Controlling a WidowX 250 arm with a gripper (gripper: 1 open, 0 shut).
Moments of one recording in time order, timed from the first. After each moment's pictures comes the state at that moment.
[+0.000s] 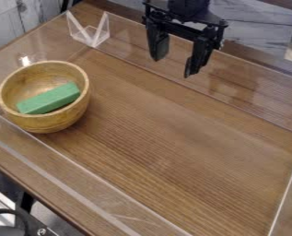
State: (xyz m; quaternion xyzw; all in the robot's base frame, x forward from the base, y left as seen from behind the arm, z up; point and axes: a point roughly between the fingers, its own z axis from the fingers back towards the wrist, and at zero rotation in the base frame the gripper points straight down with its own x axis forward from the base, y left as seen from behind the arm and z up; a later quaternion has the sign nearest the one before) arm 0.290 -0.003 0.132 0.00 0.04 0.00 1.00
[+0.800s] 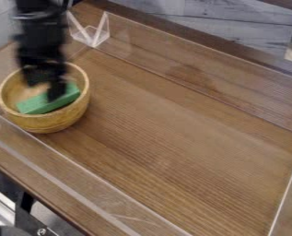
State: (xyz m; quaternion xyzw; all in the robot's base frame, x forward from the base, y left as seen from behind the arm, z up) arm 0.181 0.165 0.090 0.00 0.02 -0.01 1.00
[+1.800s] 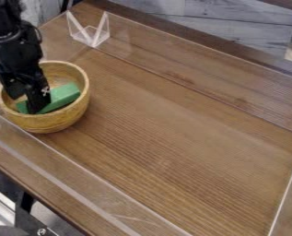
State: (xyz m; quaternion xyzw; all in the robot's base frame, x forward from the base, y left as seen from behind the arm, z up) arm 0.195 0.176 0.051 -0.02 -0.01 -0.02 1.00
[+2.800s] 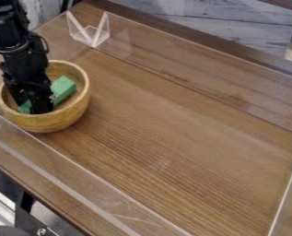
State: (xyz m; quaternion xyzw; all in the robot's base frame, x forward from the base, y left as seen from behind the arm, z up) arm 0.199 0.172 0.034 -0.03 0.01 -0.01 1.00
